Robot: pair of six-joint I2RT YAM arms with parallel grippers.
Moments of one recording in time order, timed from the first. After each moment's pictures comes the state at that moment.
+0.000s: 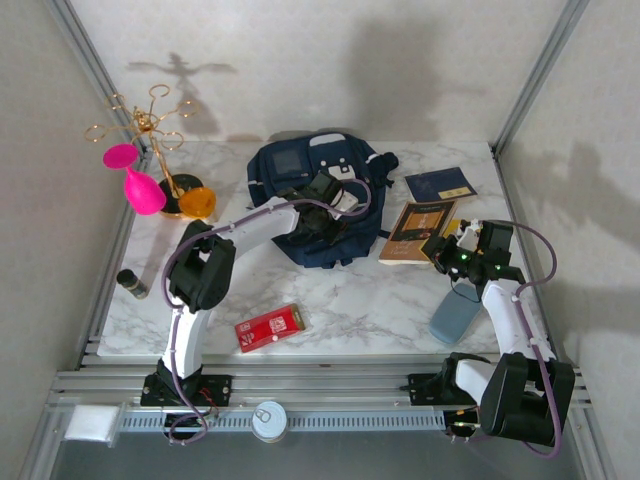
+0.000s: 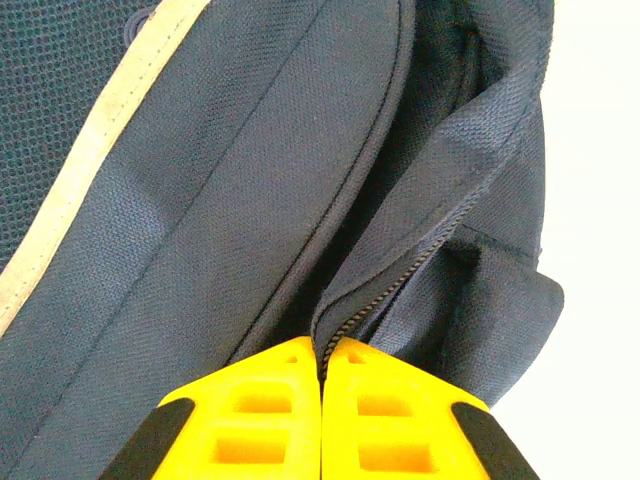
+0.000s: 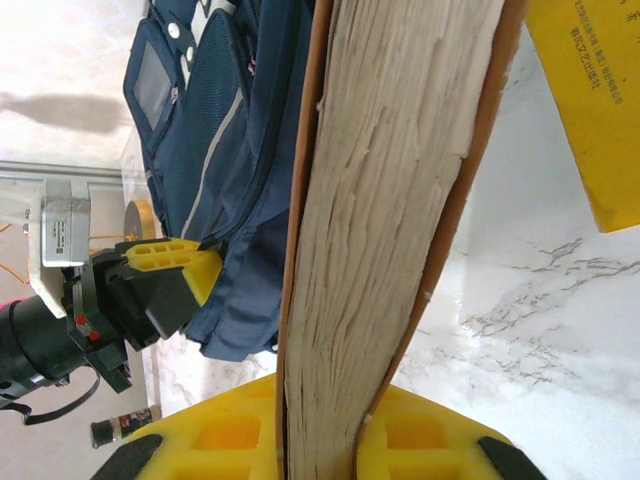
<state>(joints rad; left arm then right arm) -0.65 2.09 1.68 -0.61 0.12 0.02 -0.15 1.08 0.65 -0.38 -0.71 0.63</state>
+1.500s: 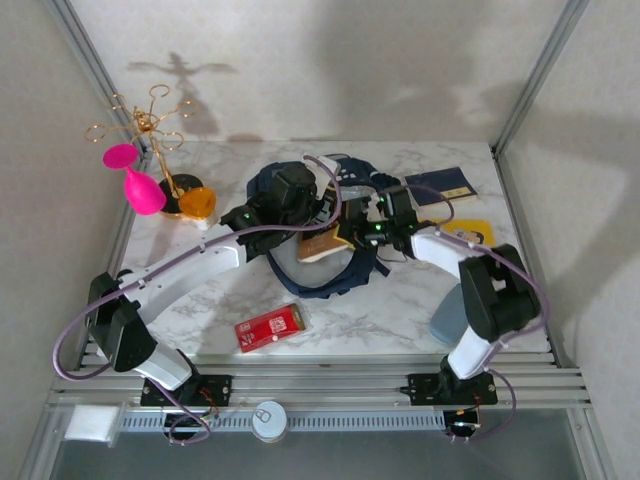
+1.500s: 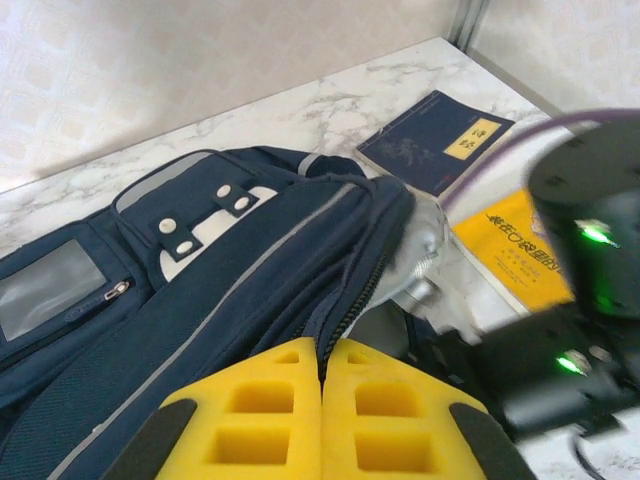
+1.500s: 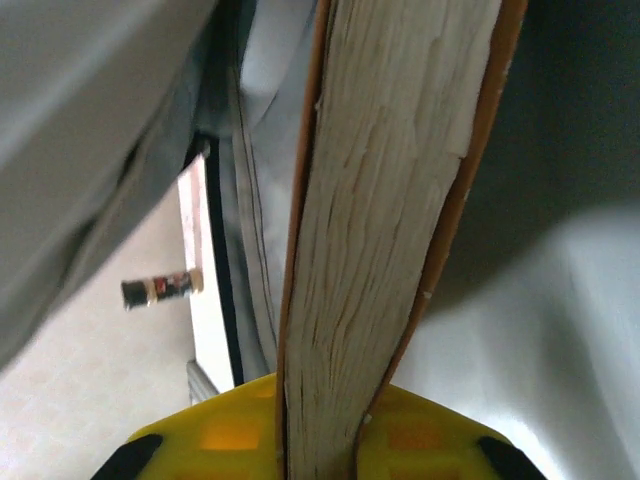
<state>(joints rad) -0.77 1.54 1.40 -0.30 -0.18 -0.15 0.42 1.72 1.02 -0.04 -0.70 0.85</state>
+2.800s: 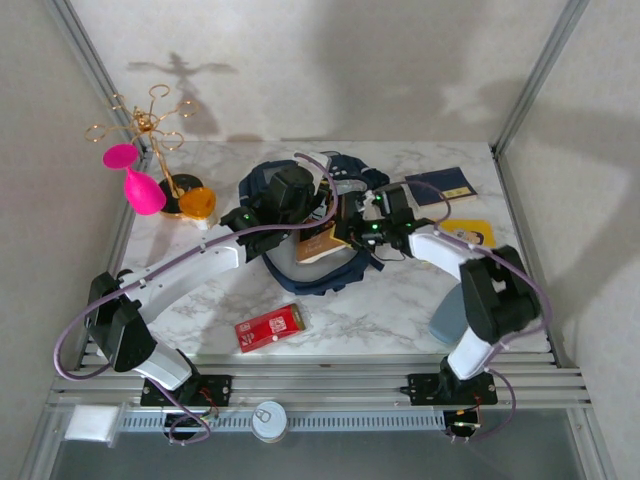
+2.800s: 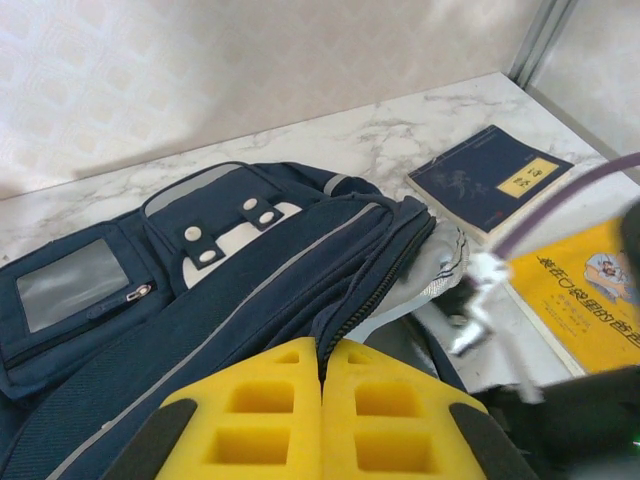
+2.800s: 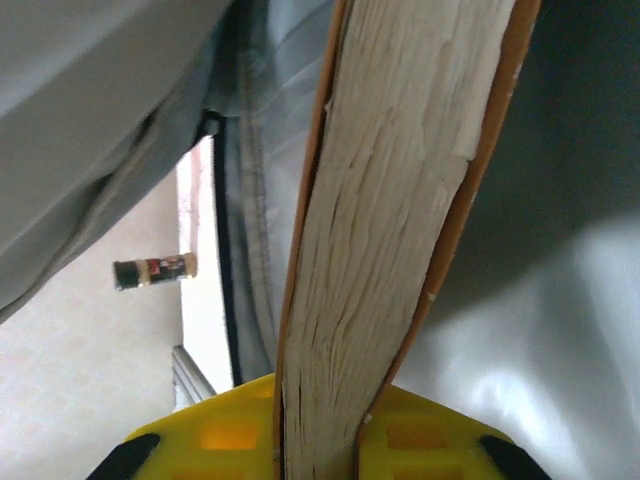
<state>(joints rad) -0.76 1.54 1.38 -0.26 -0.30 -0.20 0.45 1.71 1.03 -0.08 -0.70 0.79</state>
